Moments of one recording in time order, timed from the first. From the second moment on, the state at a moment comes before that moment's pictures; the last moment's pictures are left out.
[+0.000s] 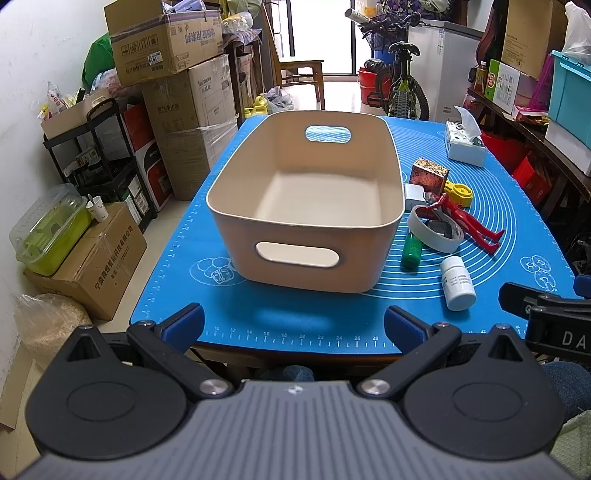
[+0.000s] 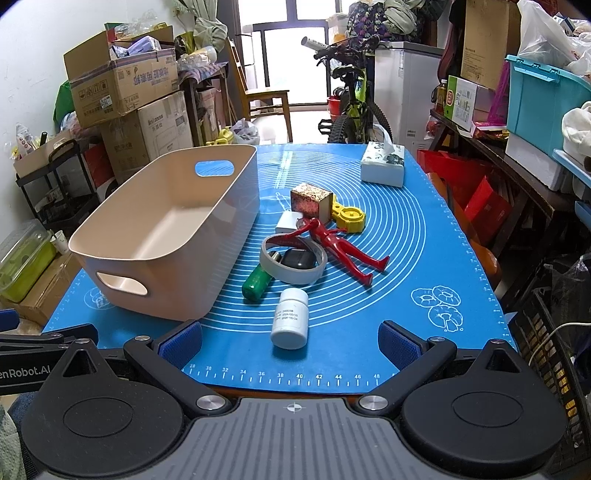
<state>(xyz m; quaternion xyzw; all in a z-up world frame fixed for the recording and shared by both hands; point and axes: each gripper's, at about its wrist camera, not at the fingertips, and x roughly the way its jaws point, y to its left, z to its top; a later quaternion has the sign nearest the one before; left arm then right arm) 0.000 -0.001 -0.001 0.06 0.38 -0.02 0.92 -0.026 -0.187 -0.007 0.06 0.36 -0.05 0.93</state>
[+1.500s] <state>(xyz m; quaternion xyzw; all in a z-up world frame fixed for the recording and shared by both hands) 0.159 0.055 0.022 -0.02 0.45 0.08 0.89 0.093 -0.194 -0.054 0.06 0.44 -0.06 0.89</state>
